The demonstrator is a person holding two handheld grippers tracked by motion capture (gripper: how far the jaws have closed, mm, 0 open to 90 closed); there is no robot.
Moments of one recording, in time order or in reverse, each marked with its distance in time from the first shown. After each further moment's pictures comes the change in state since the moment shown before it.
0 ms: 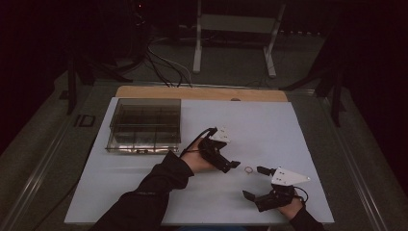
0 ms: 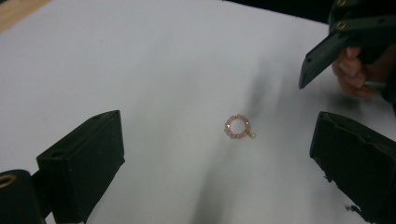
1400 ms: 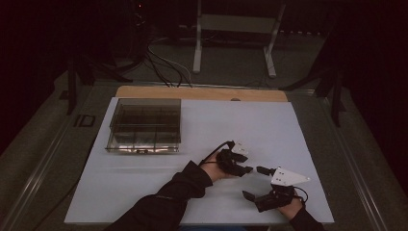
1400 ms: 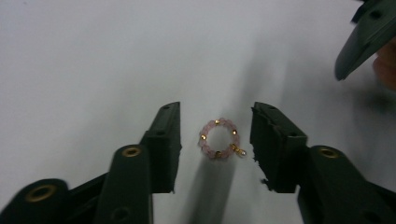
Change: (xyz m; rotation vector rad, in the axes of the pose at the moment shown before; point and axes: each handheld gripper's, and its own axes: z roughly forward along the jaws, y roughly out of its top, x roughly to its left) left arm -0.021 -0.012 0.074 0.056 -0.032 -0.018; right arm 0.001 0.001 0.000 -0.002 0.002 -0.007
